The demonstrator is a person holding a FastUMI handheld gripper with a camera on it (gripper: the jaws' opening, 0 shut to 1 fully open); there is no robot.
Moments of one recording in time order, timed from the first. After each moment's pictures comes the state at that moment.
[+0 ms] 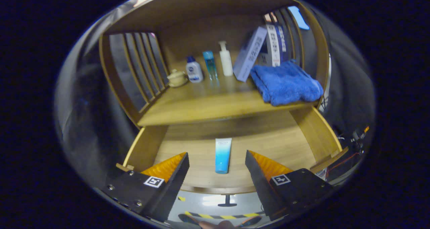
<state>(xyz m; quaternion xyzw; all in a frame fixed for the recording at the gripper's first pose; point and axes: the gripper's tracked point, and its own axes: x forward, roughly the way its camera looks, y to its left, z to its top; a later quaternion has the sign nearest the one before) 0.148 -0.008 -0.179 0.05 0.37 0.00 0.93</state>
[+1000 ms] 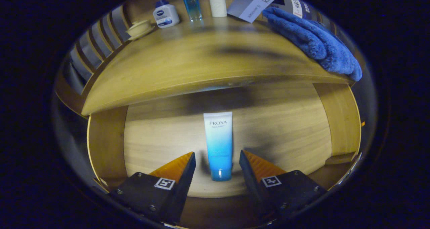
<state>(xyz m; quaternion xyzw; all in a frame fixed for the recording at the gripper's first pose) 0.193 -0.003 -0.294 0.02 0.55 -0.07 0.83</state>
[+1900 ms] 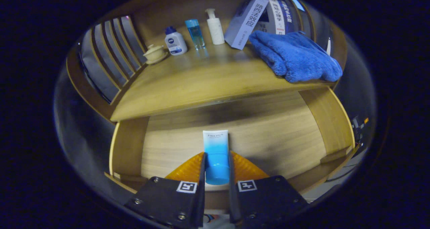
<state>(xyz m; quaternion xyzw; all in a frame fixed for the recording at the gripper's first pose) 0.167 -0.002 -0.213 0.07 0.42 -0.02 0.90</state>
